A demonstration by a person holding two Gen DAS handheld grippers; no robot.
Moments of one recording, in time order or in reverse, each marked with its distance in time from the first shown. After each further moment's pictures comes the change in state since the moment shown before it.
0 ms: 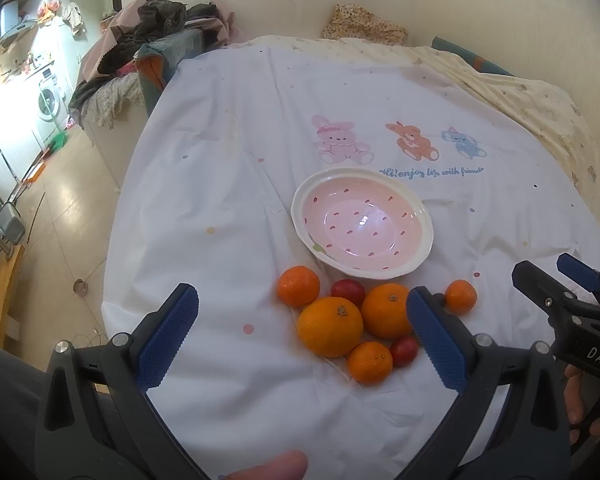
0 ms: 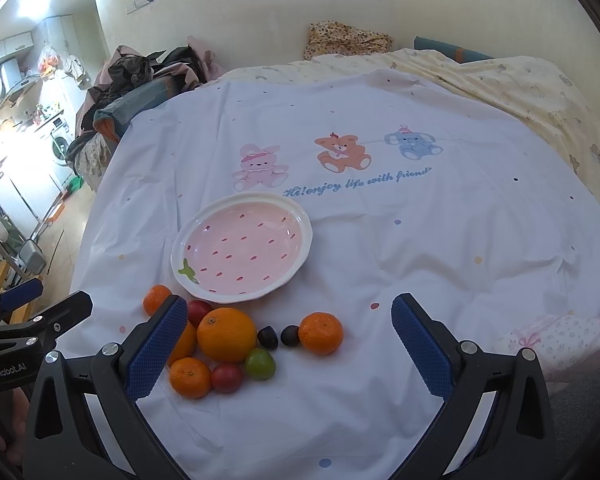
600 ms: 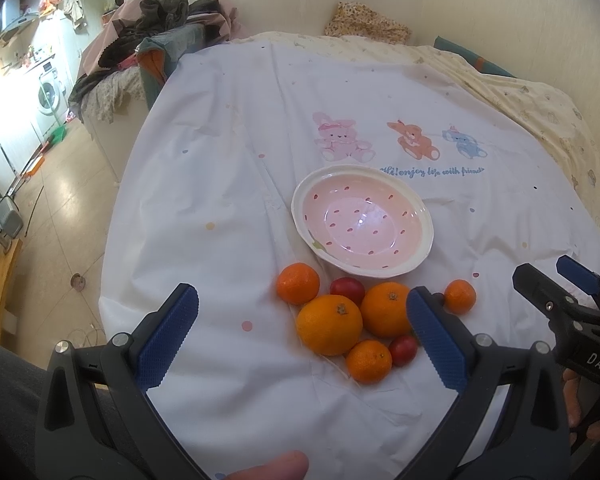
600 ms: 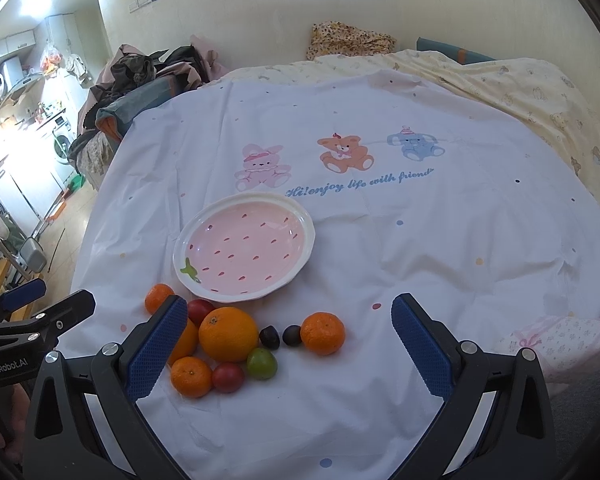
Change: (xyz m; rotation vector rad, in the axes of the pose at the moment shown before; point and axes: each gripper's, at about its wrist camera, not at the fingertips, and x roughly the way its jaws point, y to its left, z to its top) left arm 0.002 0.006 0.000 -0.017 0.011 -0.009; right arm 0.000 0.001 0.000 -0.010 -0.001 0.008
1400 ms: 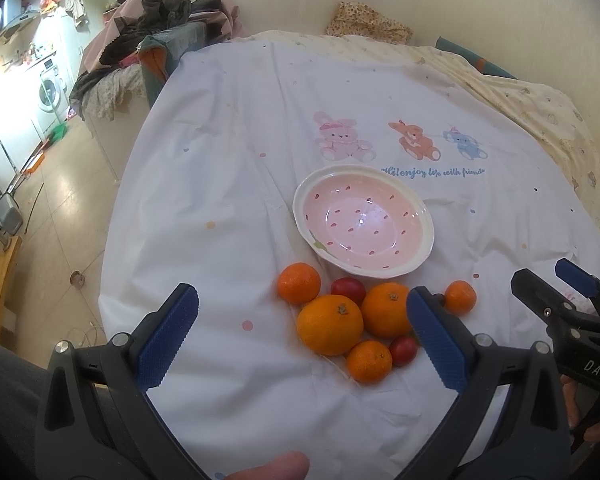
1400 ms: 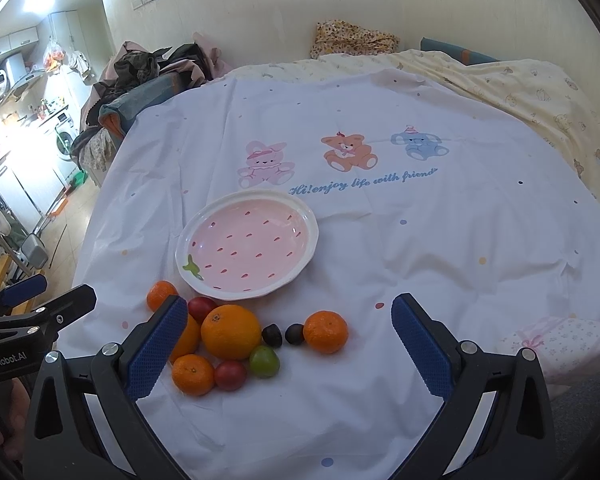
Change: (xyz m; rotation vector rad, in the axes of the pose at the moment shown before) left arm 0.000 0.001 0.001 -0.009 0.007 0.000; right arm 0.003 0.003 -0.002 -0.005 0.006 0.009
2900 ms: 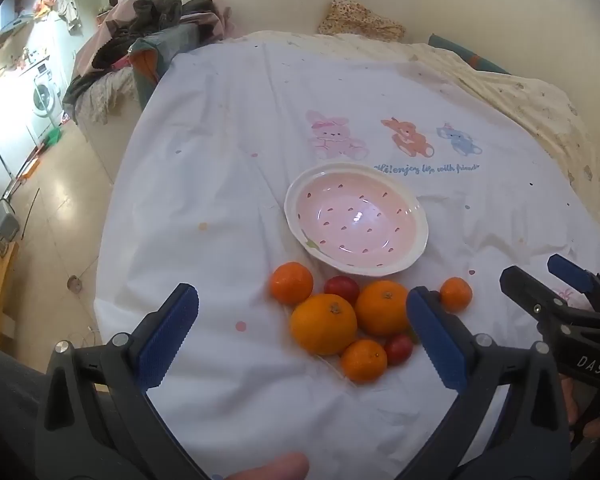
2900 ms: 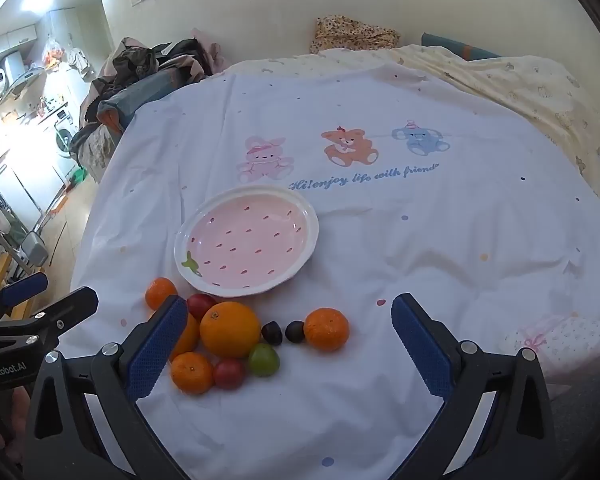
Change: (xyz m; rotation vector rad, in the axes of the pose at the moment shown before) left arm 0.003 -0.006 -0.001 0.026 -0.005 0.001; right arm 0.006 0.001 -0.003 -0.003 0.012 -0.006
